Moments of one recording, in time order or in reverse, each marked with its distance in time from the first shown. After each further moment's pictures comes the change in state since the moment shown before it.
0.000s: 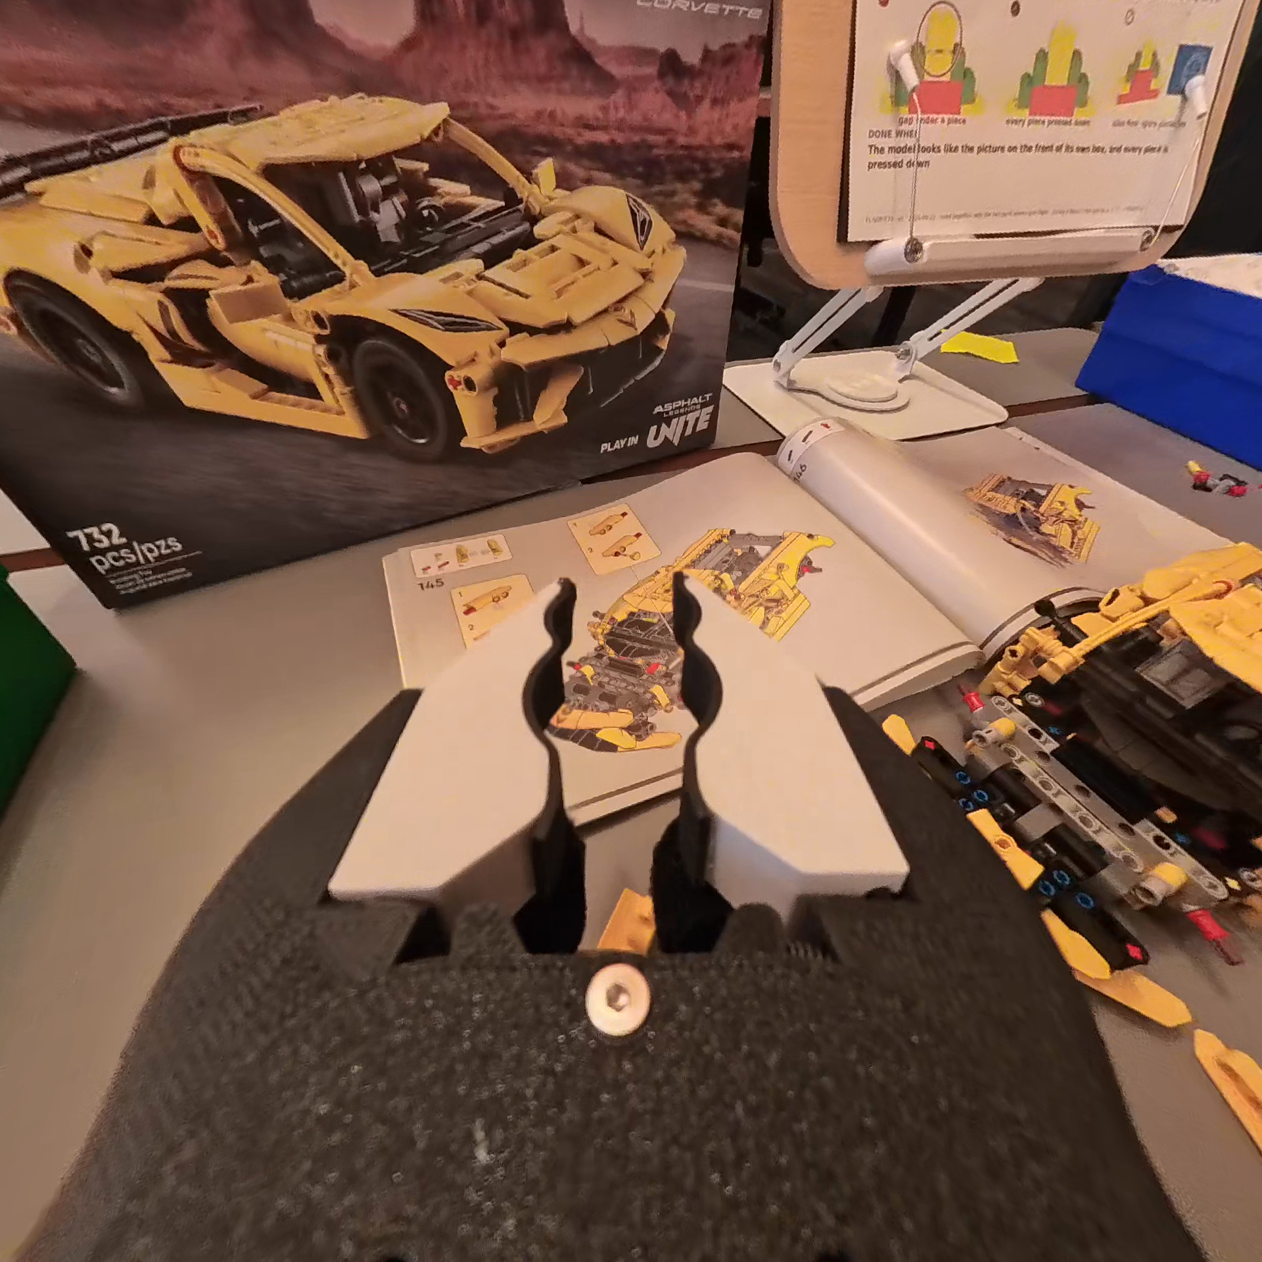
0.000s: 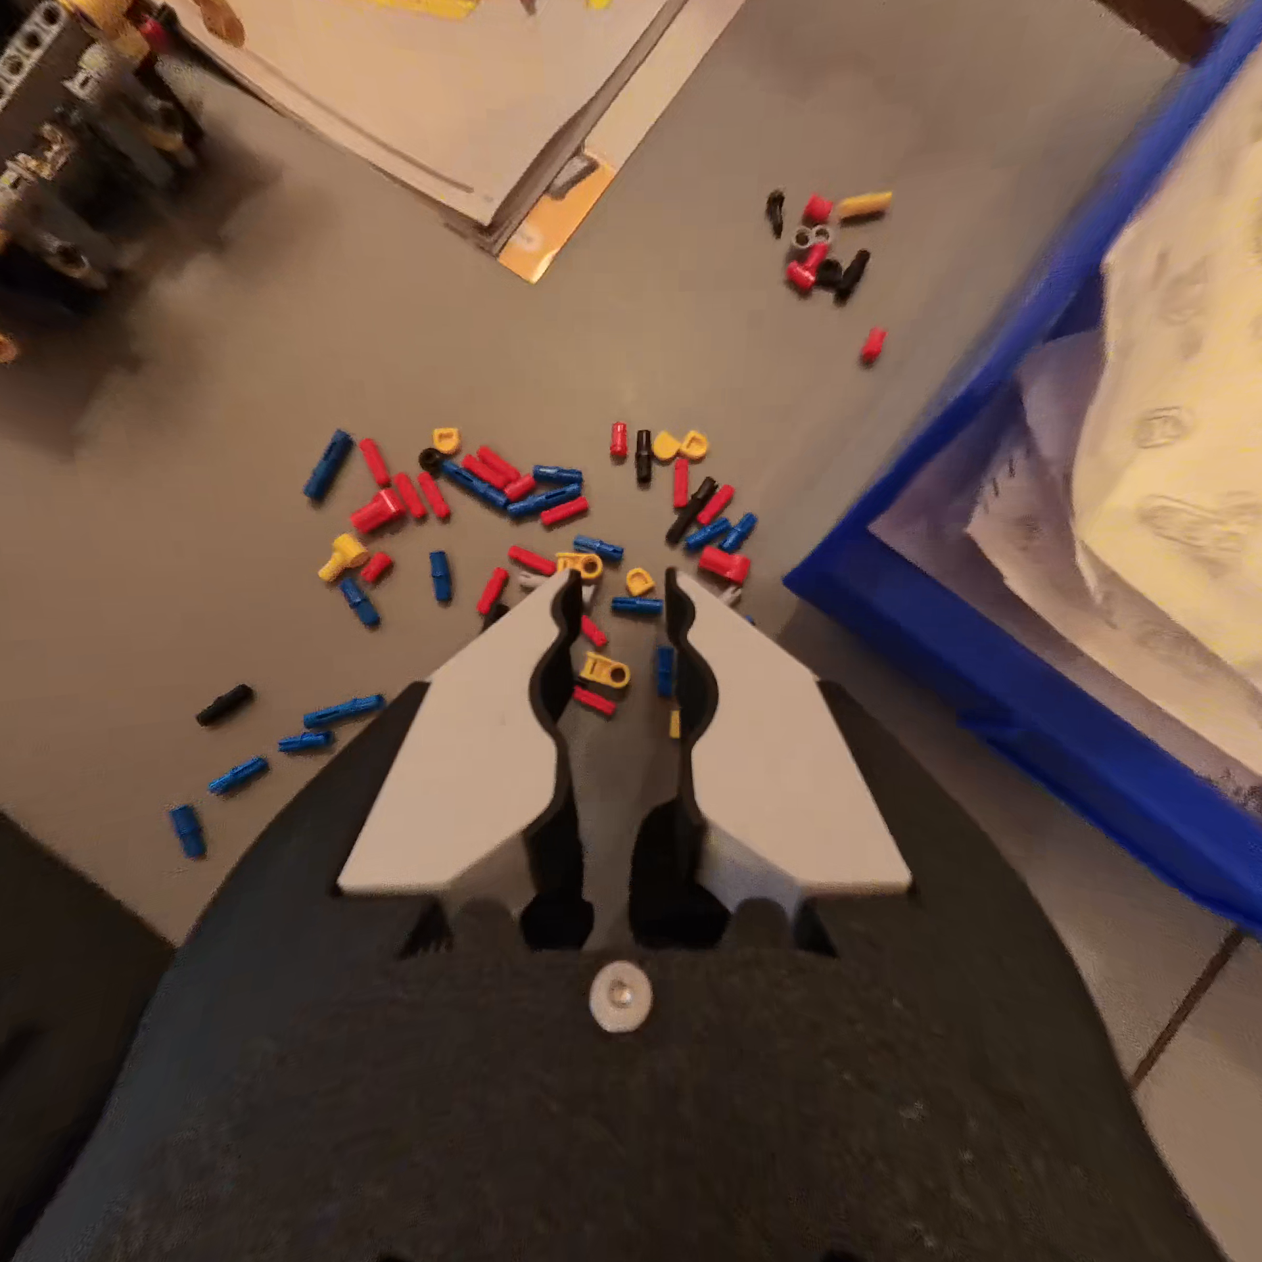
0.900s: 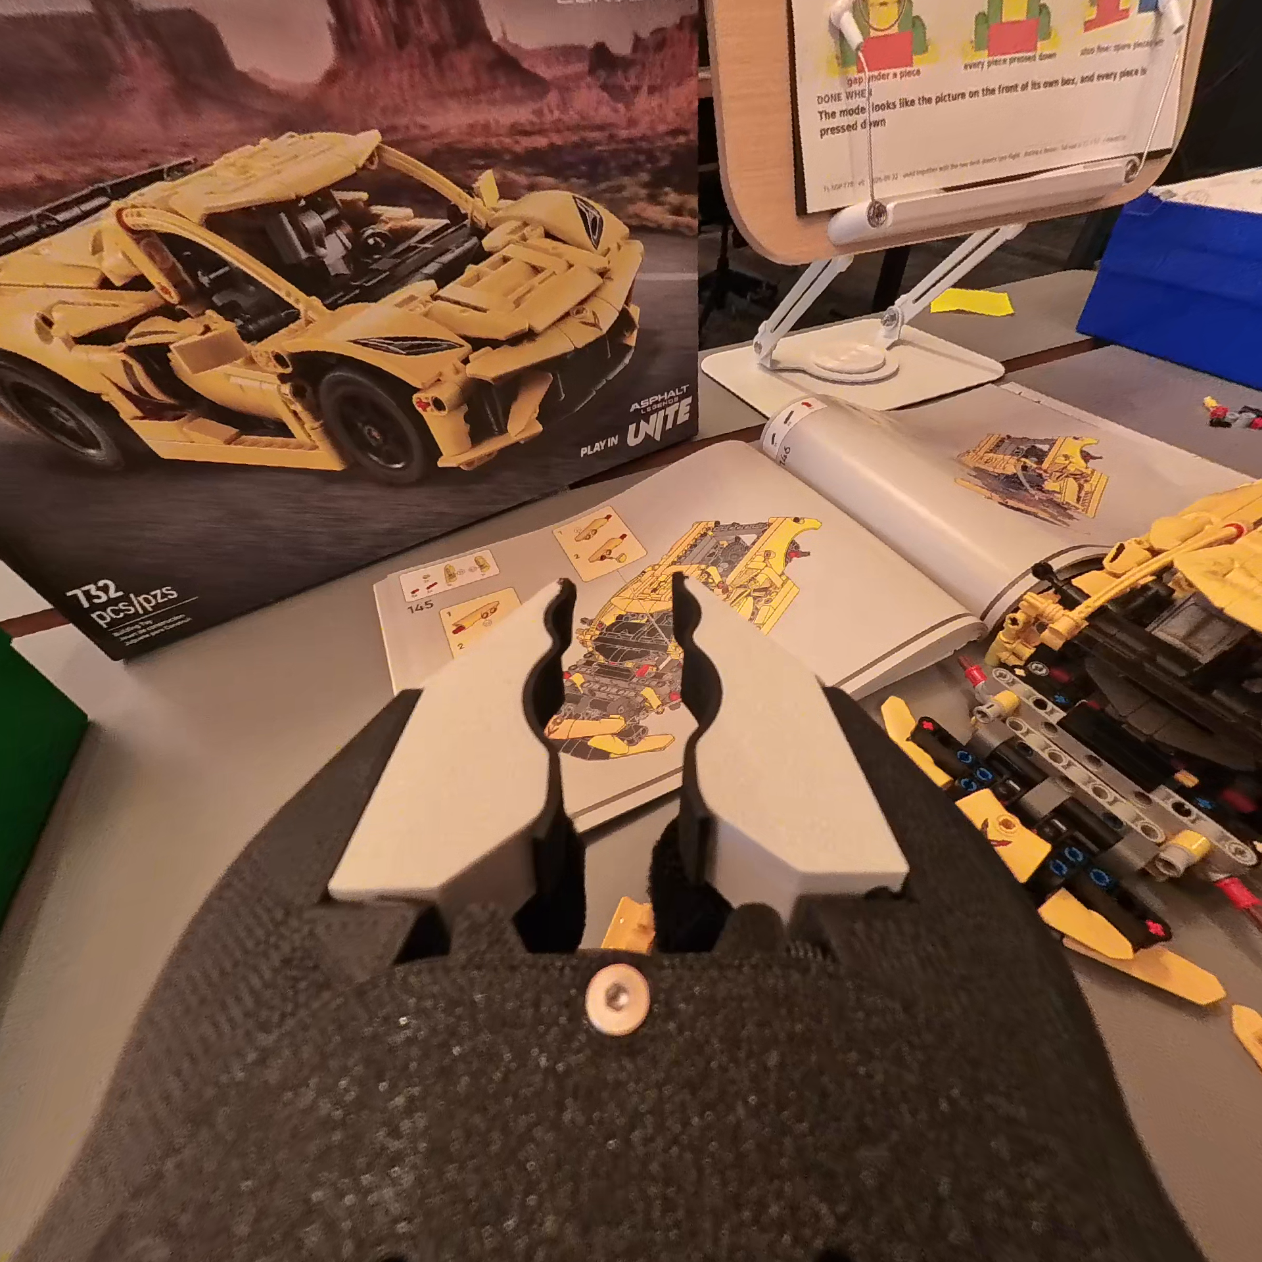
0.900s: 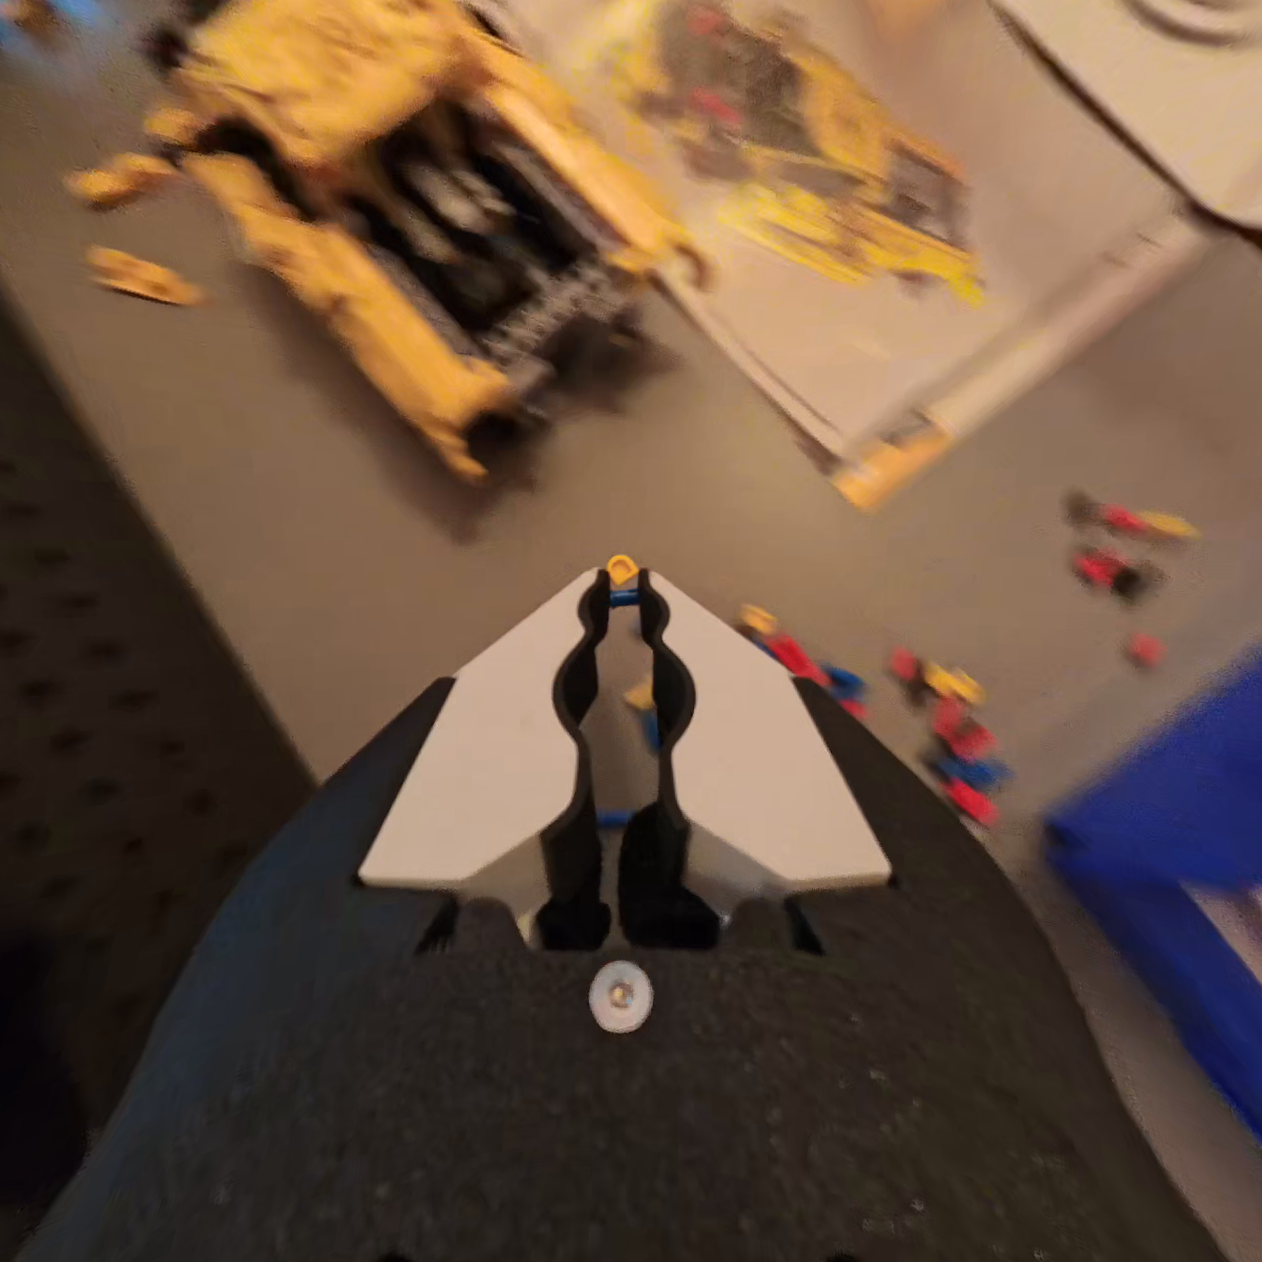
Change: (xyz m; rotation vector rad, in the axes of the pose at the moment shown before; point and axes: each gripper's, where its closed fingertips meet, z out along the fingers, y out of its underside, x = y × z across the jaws) left arm 0.013 0.001 0.004 -0.007 0.013 0.103; right arm -0.109 -0.053 -0.009 0.072 -0.228 -0.219
